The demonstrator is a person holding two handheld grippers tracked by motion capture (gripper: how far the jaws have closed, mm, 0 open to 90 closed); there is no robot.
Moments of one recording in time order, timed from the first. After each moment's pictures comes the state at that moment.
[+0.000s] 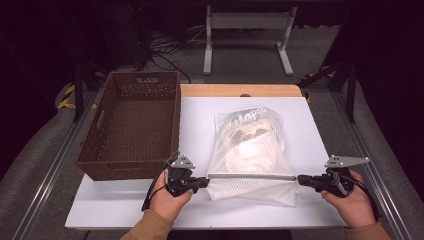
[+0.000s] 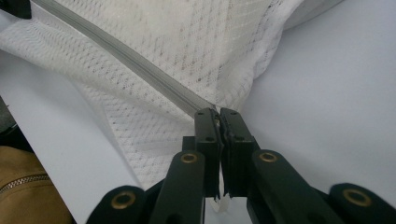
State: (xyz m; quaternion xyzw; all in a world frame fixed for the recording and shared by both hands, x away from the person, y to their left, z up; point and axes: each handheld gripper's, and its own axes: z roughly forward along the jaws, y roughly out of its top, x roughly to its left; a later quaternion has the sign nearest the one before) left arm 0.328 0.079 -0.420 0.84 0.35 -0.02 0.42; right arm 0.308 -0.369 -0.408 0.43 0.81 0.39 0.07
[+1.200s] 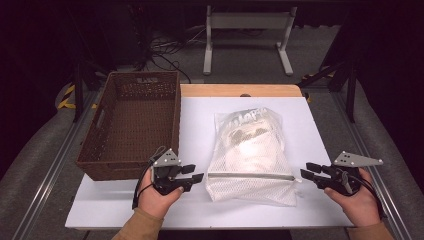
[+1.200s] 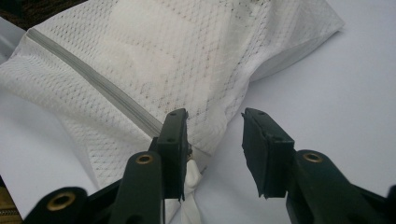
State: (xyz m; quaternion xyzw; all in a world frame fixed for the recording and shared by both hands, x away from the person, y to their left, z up) left arm 0.326 0.110 -0.400 0.81 0.34 0.05 0.47; right arm 0.307 -0.377 -0.396 0.41 0.78 0.44 0.16
